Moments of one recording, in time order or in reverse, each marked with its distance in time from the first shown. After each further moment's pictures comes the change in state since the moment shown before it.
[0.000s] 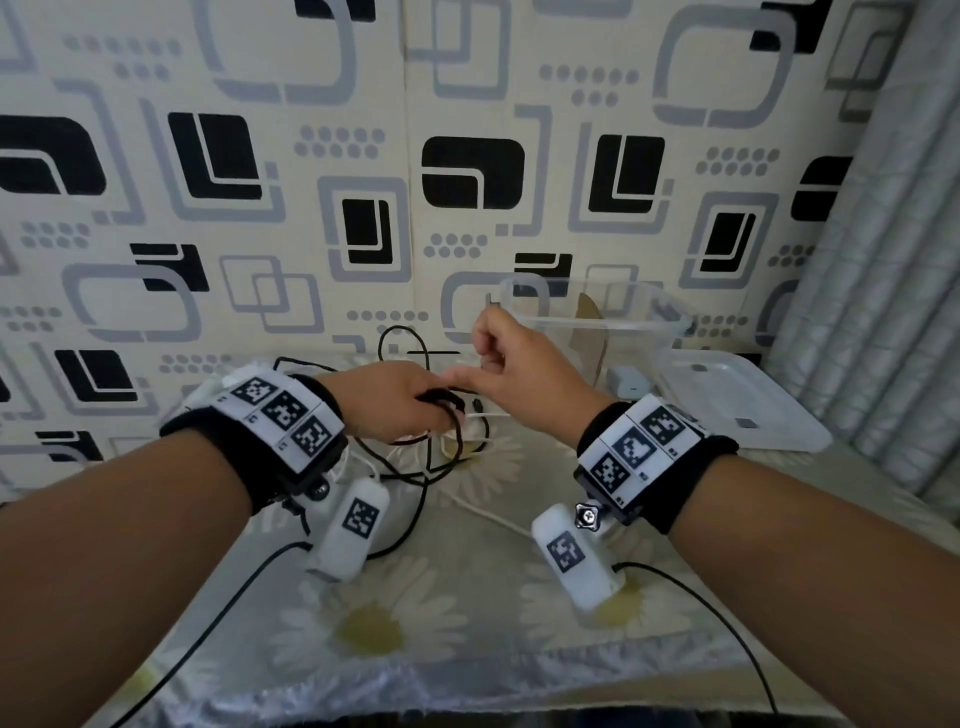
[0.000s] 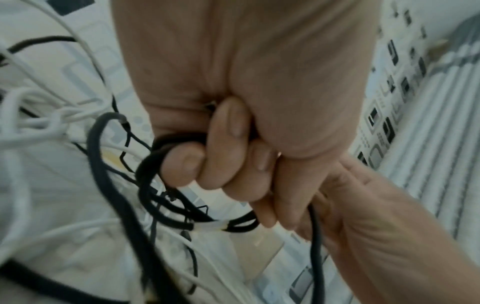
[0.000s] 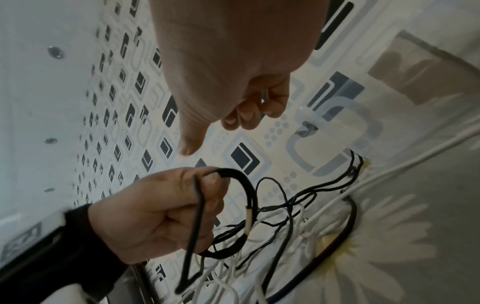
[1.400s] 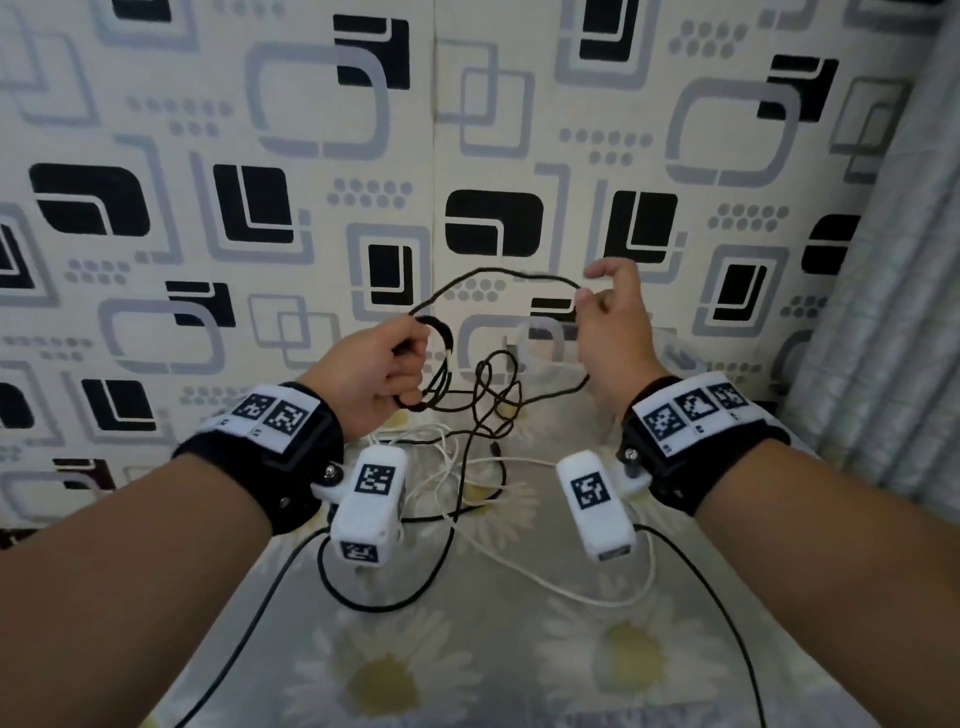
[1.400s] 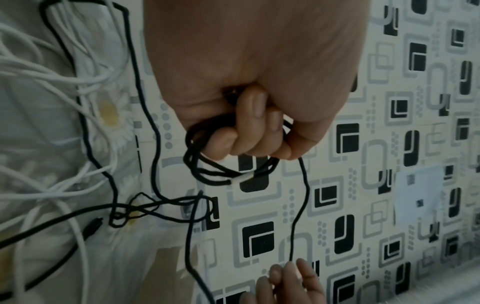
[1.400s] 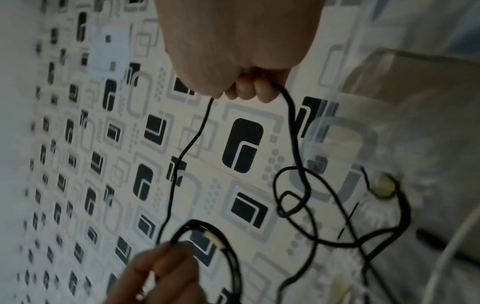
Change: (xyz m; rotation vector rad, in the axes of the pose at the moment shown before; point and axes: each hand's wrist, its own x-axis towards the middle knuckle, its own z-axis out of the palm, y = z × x) left_hand 0.003 -0.004 -0.036 -1.231 0.366 0.104; right_hand 0.045 0.005 -0.055 0.325 0.544 0.309
